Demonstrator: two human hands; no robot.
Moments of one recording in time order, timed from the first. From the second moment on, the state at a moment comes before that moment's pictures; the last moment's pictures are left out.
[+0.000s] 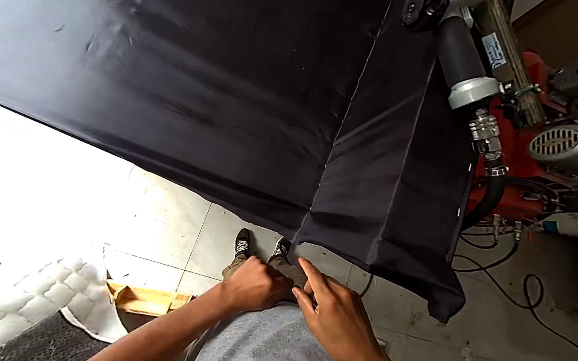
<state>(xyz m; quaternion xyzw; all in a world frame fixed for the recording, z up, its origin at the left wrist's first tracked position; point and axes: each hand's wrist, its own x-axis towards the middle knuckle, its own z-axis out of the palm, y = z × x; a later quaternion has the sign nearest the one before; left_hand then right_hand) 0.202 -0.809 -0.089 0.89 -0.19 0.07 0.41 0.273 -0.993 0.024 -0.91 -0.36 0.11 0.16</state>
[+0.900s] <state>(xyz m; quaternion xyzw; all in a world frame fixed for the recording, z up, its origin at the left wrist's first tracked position) 0.287 -0.824 -0.119 0.89 -0.02 0.30 0.35 0.314 -0.906 0.013 -0.94 -0.09 0.33 0.04</state>
